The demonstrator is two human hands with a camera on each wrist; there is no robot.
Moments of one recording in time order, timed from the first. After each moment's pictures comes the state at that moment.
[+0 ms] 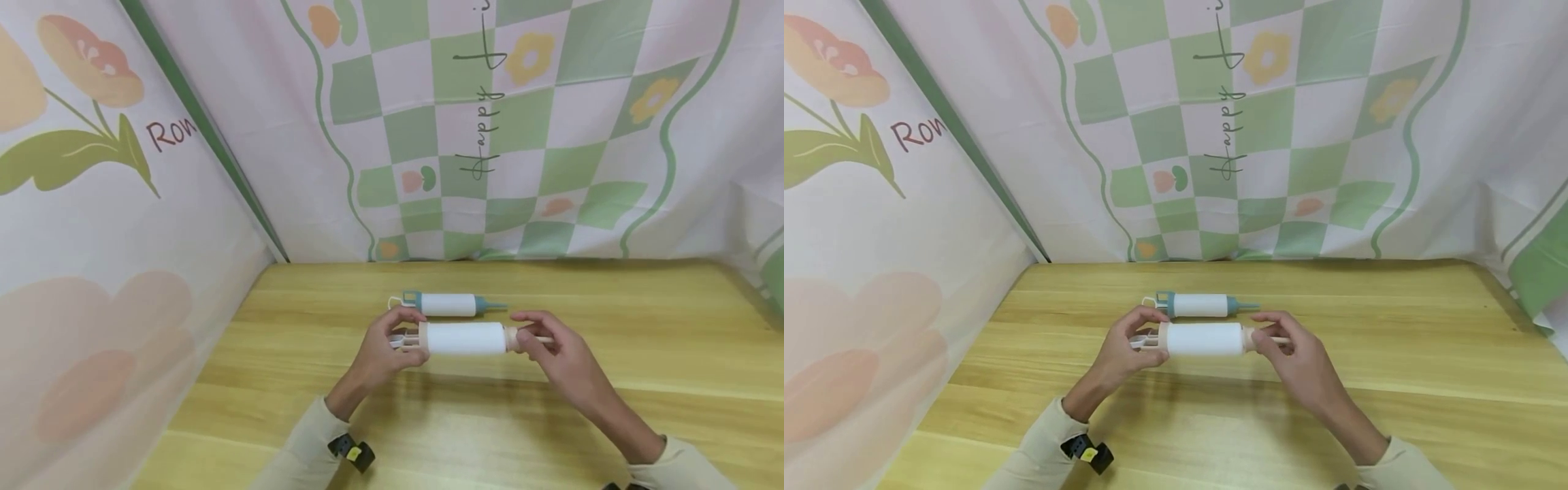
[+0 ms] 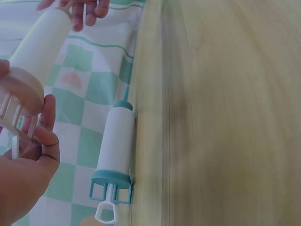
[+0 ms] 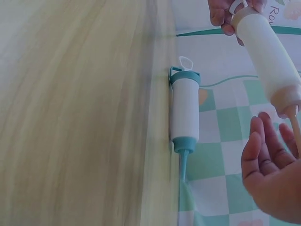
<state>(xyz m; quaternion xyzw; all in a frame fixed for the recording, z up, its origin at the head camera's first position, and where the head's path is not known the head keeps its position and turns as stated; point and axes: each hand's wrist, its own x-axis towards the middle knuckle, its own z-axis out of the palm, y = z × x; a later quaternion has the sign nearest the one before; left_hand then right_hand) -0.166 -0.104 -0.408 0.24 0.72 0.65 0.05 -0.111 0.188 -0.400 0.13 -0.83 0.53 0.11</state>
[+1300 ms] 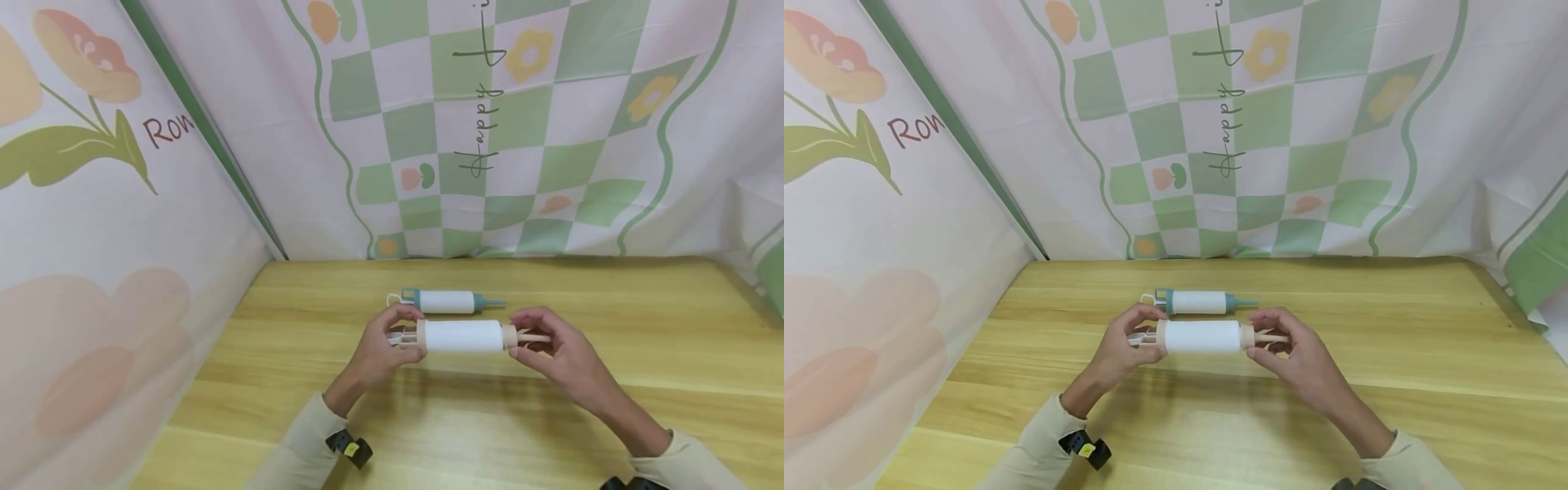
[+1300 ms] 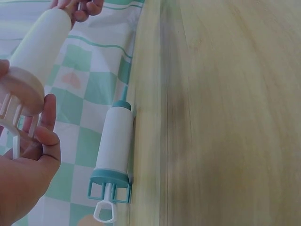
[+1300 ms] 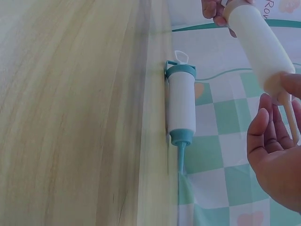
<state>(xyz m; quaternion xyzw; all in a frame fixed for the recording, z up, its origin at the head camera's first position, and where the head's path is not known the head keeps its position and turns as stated) -0.165 -0.106 -0.406 0.24 0.72 0.65 0.06 -0.113 0.192 -0.401 0.19 -0.79 0.57 0.10</state>
